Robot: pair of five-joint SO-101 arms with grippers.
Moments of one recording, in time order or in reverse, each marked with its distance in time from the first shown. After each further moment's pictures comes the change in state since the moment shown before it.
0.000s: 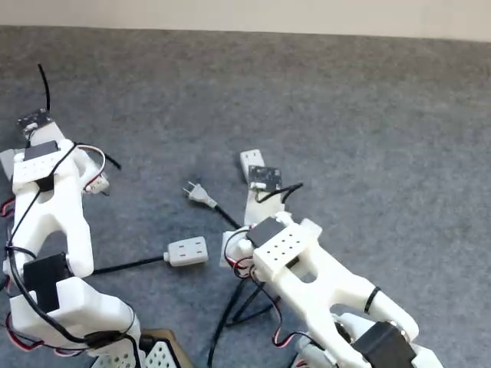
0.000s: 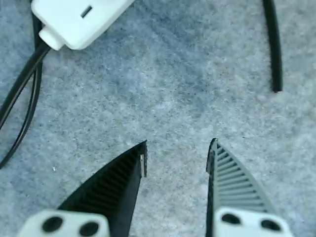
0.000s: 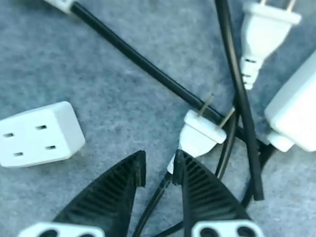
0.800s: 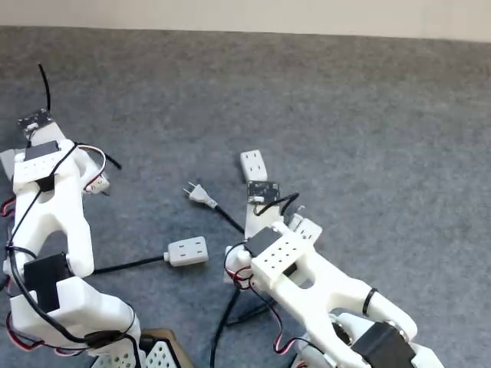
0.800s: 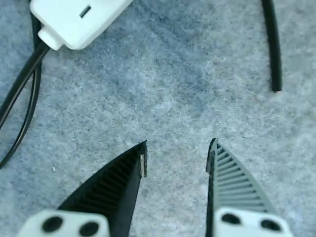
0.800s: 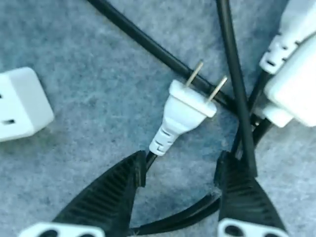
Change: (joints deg) left arm 0.0 0.0 0.0 0.0 0.0; right arm -2.2 -0.1 4.4 0.4 -0.2
